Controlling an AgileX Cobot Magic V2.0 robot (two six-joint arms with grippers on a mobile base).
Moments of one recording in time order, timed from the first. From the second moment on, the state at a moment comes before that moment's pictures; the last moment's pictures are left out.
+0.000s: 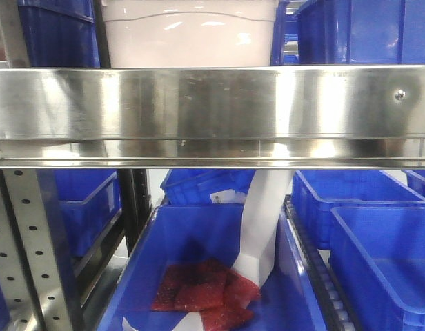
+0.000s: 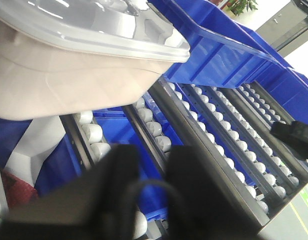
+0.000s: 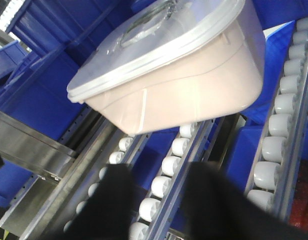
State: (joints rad) left arm 0.02 1.57 -1.38 -1.34 0.86 0.86; right arm -0.07 1.54 -1.31 1.34 0.75 -0.74
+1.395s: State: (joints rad) left arm 0.03 0.67 -0.58 -0.80 0.24 0.63; right arm -0.06 0.65 -0.52 0.95 0.26 -0.75
